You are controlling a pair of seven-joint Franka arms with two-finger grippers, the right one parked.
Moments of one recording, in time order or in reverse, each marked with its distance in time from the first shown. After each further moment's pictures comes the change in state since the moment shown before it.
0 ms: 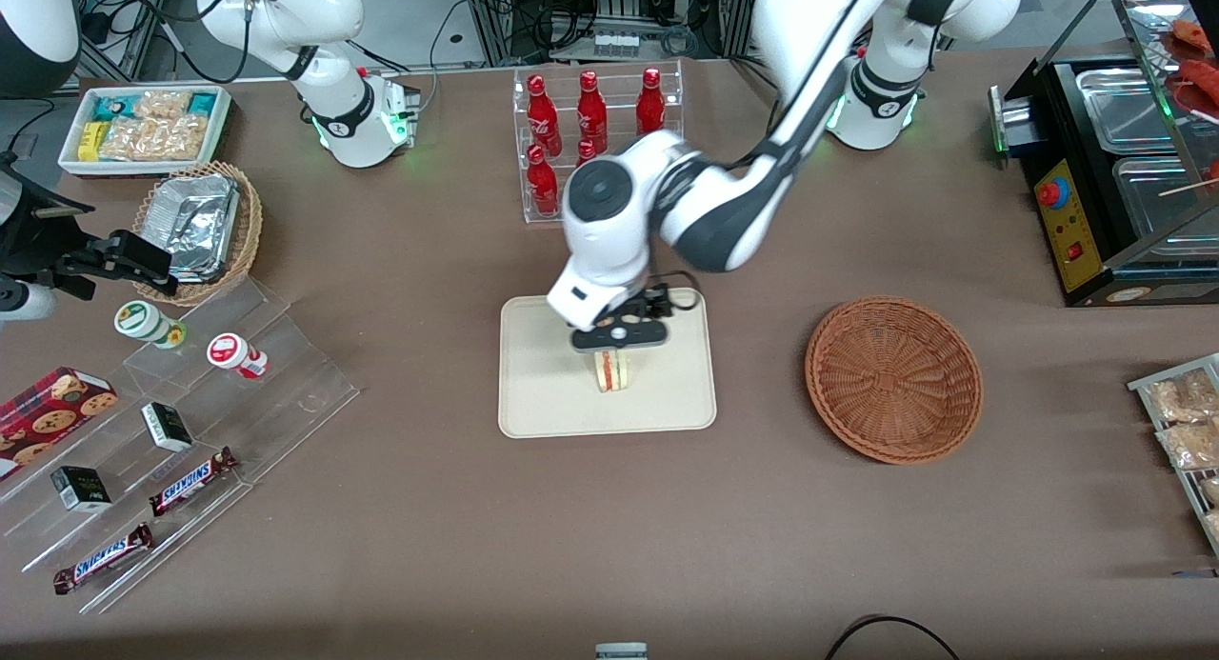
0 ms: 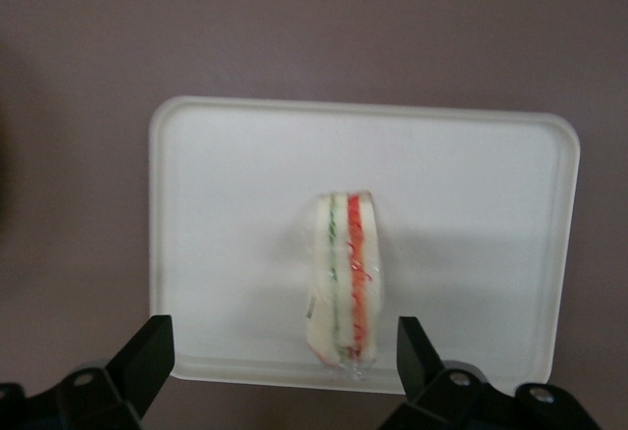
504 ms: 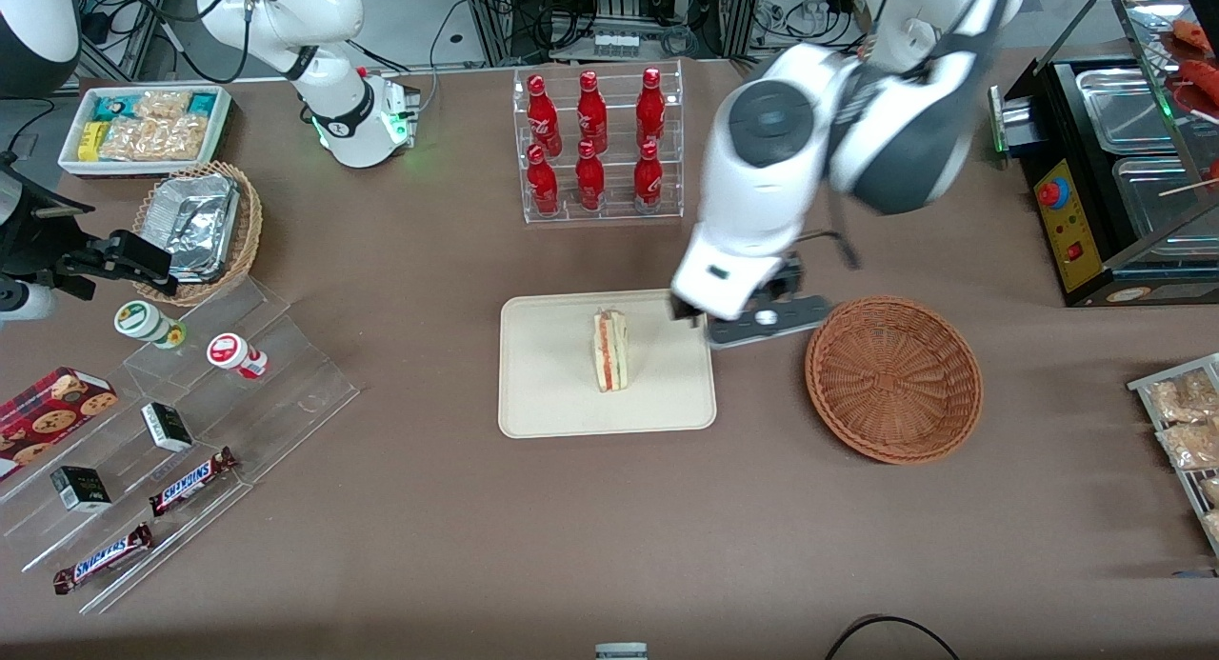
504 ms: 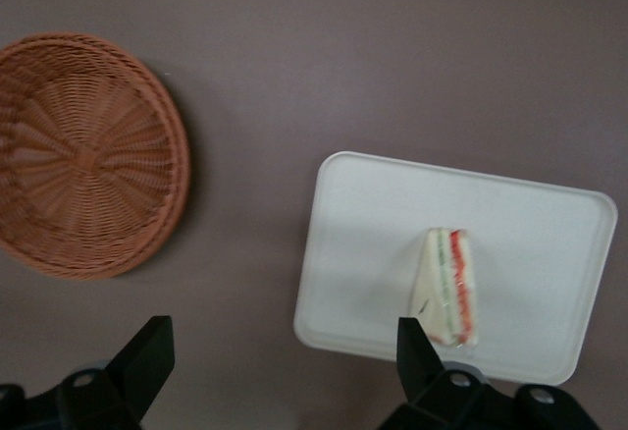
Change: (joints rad) arm 0.207 -0.238 0.005 -0.004 -0.038 -0.281 0.164
